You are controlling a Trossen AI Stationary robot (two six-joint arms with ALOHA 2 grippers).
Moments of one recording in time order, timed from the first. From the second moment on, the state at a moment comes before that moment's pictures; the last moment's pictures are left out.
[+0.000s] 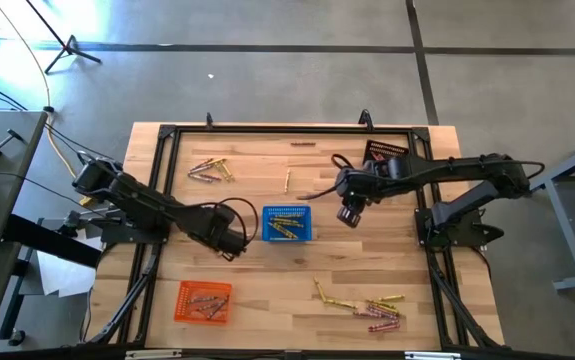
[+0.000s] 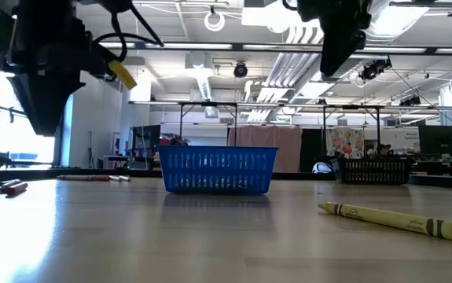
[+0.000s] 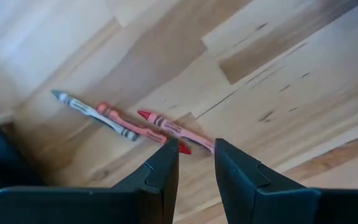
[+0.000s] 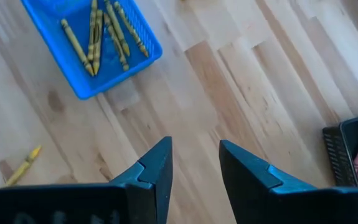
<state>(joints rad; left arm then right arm) -0.33 1.55 1.02 -1.14 -0.16 -1.29 0.02 1.42 1.33 -1.12 0.20 0.50</state>
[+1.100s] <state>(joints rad) -0.44 1.55 0.84 -0.83 -0.09 -1.84 -0.07 1.42 1.33 -1.11 0.18 0.49</state>
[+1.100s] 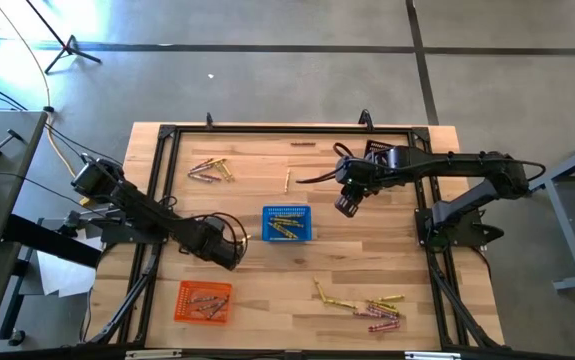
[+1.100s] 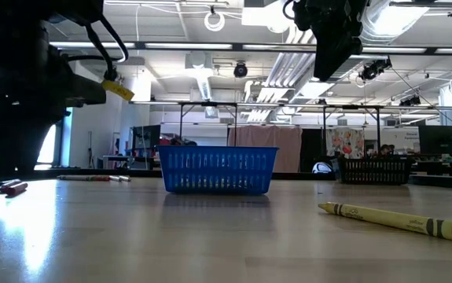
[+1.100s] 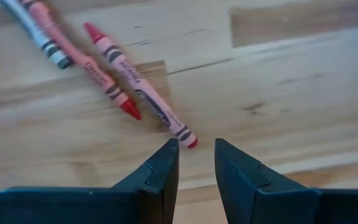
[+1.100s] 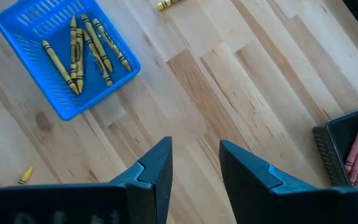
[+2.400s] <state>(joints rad) -0.40 1.52 0.80 -0.60 -0.23 -1.94 -0.11 1.38 1.40 -1.19 0.10 0.36</state>
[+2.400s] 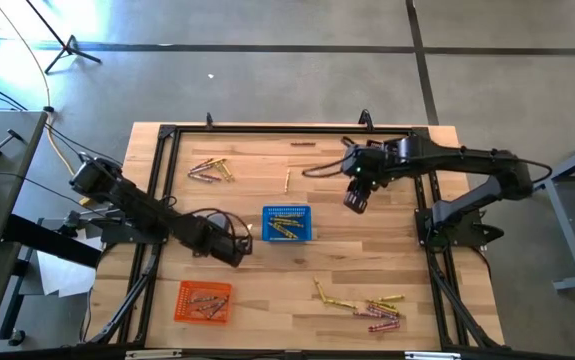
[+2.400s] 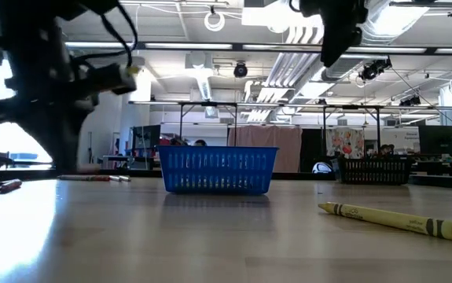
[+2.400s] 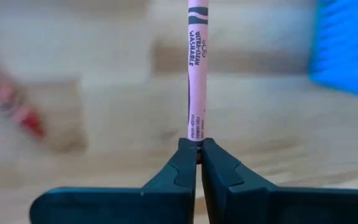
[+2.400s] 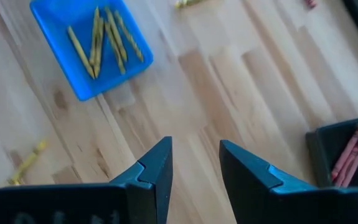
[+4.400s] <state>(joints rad) 0.16 1.33 1.03 0.06 -0.32 -0.62 -0.28 1.56 1.42 -0.10 0.05 0.58</state>
